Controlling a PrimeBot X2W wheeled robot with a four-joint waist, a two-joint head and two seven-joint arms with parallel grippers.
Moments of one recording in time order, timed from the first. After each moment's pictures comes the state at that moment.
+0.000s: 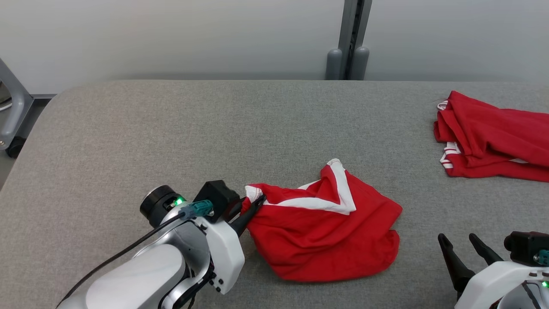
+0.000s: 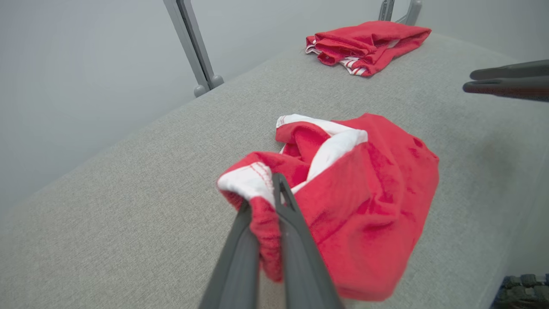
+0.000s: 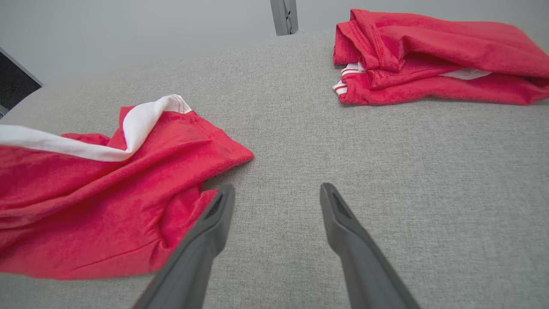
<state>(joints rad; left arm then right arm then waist) -0.66 0.49 -1.13 0.12 -0.77 0.10 0.10 0.07 -0.14 -0.01 -0.01 0.37 0.13 0.32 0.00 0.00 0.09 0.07</state>
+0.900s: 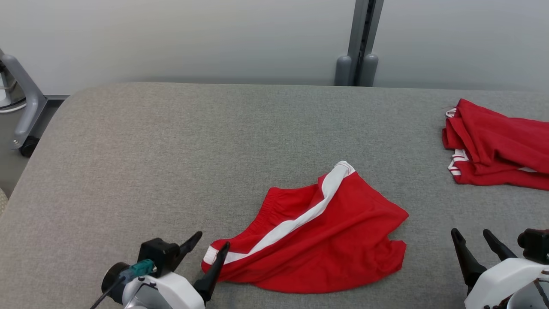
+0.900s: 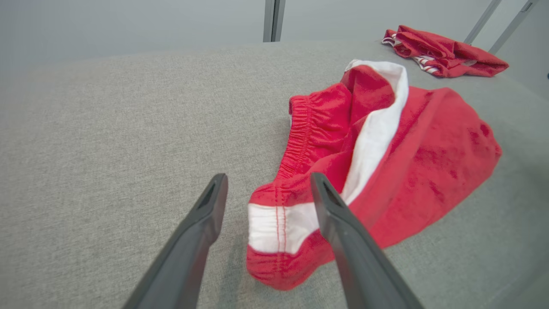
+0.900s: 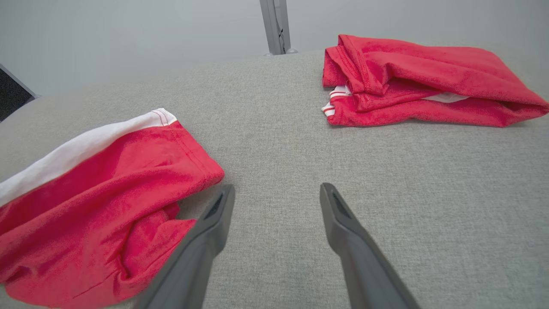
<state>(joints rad) -0.34 0.52 -1.03 0.23 -0.91 0.17 -0.19 0.07 -0.14 -0.06 -0.01 0.34 0.13 0.31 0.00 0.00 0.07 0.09</state>
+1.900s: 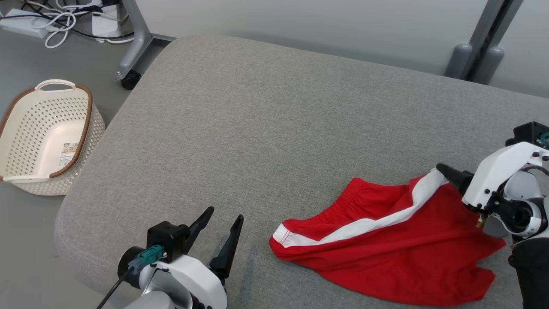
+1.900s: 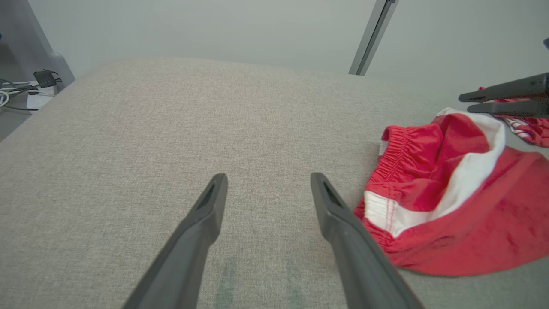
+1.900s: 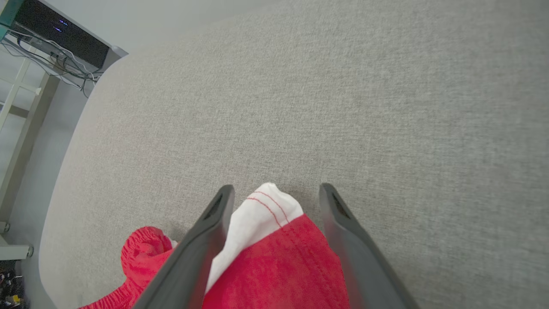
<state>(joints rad) -0.37 0.45 -0.97 0.18 -0.91 0.24 -0.24 -0.53 -0.19 -0.05 0.54 0.59 0.13 0.65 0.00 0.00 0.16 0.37</state>
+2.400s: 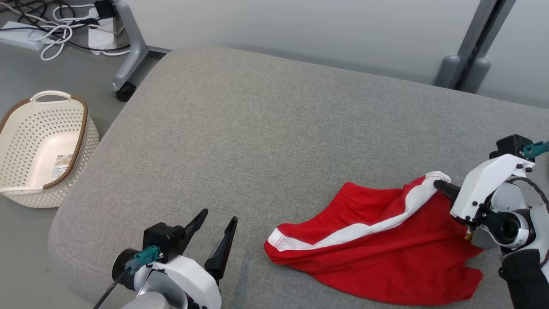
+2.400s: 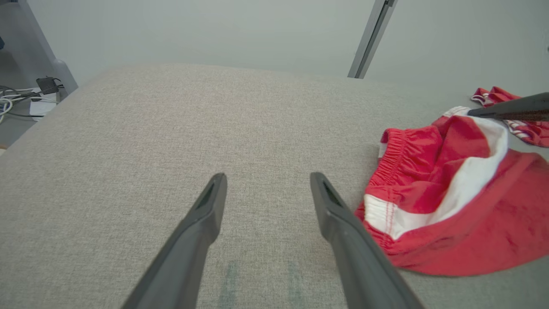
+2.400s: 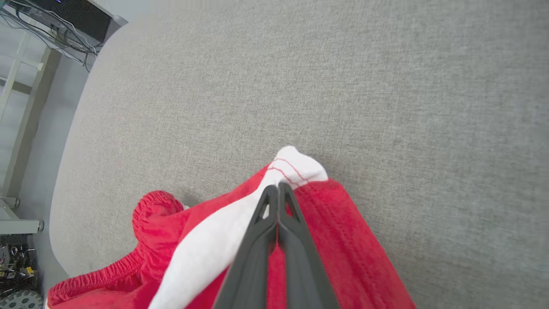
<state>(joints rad) -0.37 0.45 -0.97 0.21 -0.92 0.24 -0.24 -0.51 -0.19 0.01 0.56 0.63 0.13 0.69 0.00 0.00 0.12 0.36</state>
